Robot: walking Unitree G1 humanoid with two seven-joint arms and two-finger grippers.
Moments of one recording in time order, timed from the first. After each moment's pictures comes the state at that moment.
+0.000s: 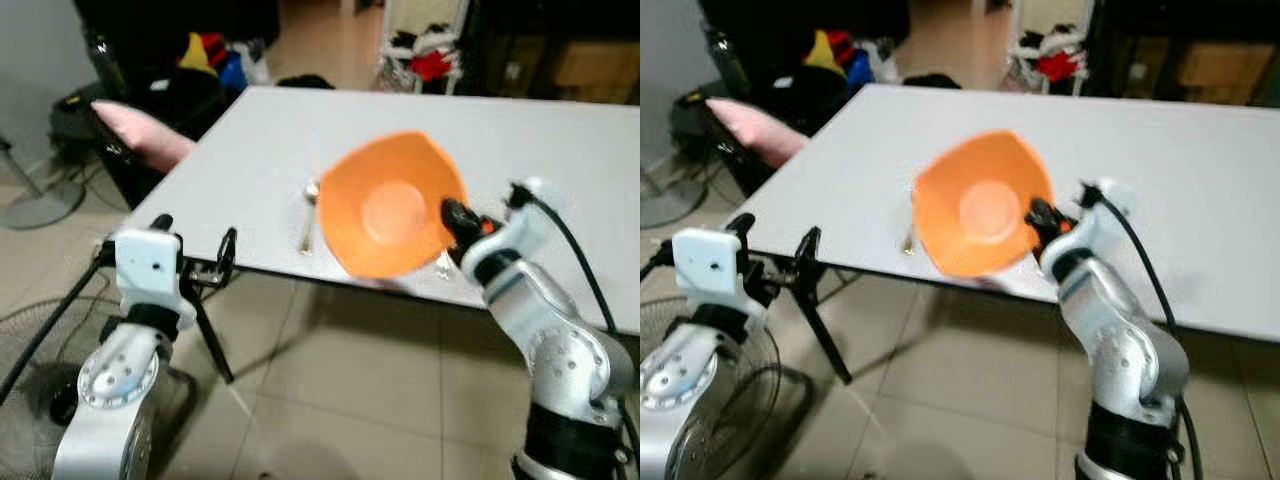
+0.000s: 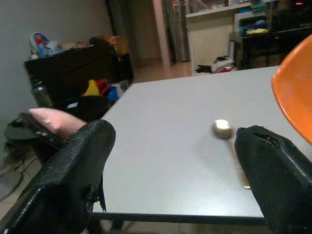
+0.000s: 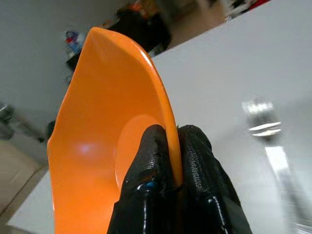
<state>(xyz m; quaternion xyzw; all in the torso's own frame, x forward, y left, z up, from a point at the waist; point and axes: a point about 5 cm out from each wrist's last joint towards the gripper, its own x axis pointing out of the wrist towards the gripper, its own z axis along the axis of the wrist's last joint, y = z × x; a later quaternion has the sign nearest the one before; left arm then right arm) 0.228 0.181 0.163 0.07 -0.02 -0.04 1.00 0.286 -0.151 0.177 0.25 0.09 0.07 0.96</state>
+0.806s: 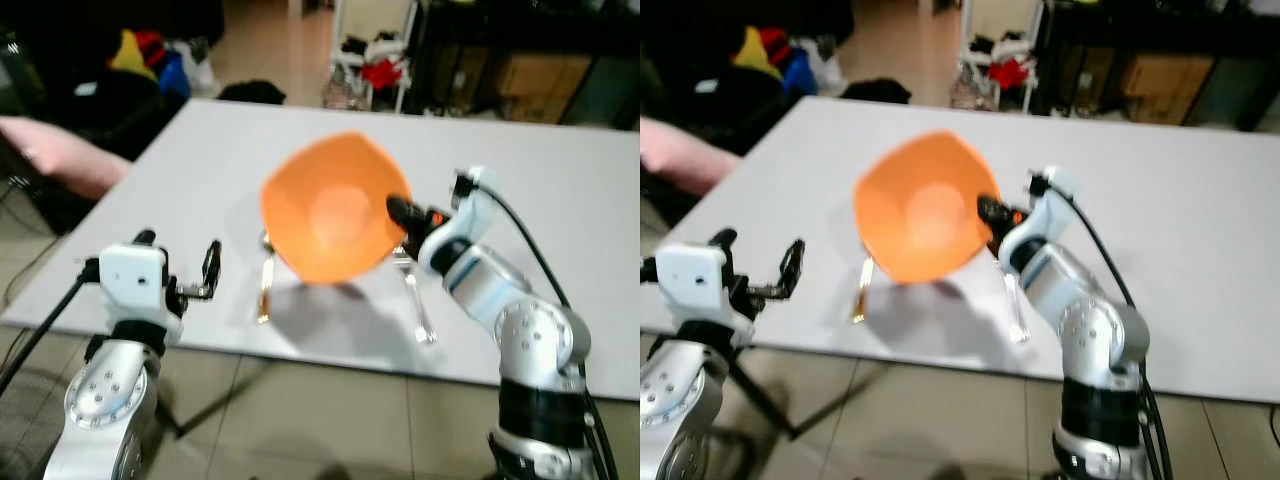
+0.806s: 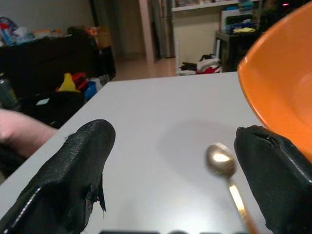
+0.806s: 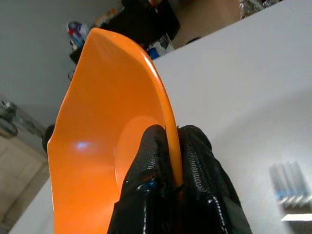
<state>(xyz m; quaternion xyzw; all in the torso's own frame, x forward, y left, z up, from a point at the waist) 0.218 0.187 0.159 0.07 -0.02 -0.02 1.00 0.303 -0.120 0.182 0.28 0.12 0.16 0.94</state>
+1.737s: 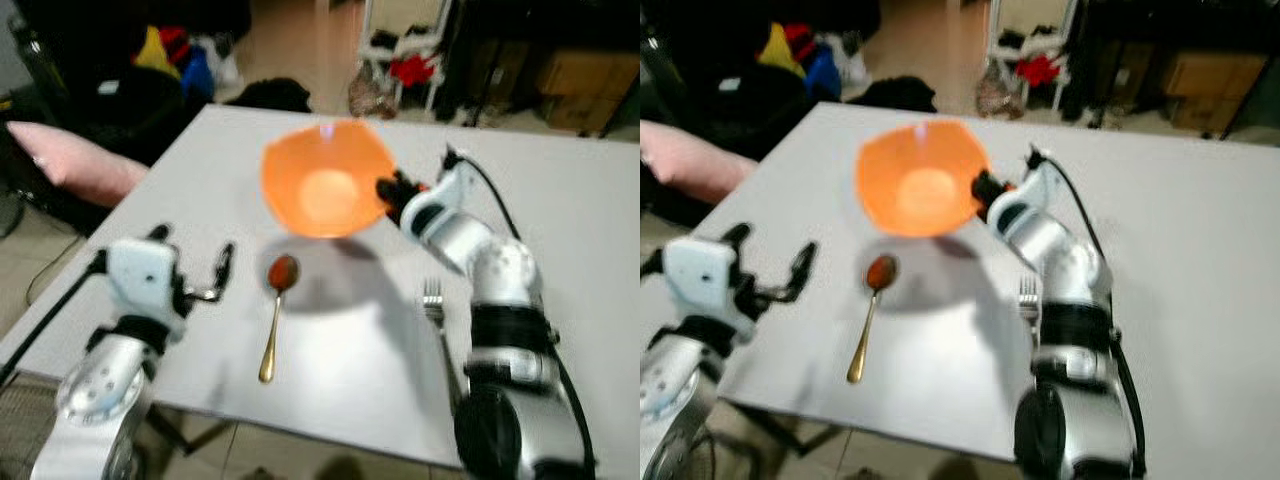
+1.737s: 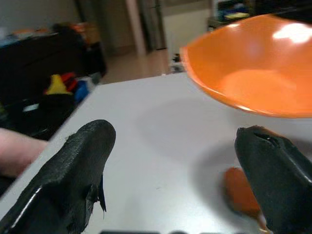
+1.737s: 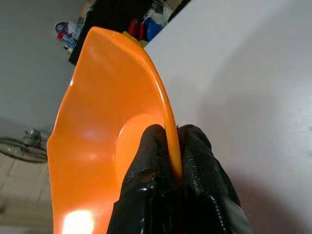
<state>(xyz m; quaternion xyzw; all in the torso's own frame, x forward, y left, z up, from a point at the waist) 0.217 0.178 0.166 0.08 -0.01 -0.10 0.99 0.367 -0.114 0.172 0.42 0.19 0.10 0.88</state>
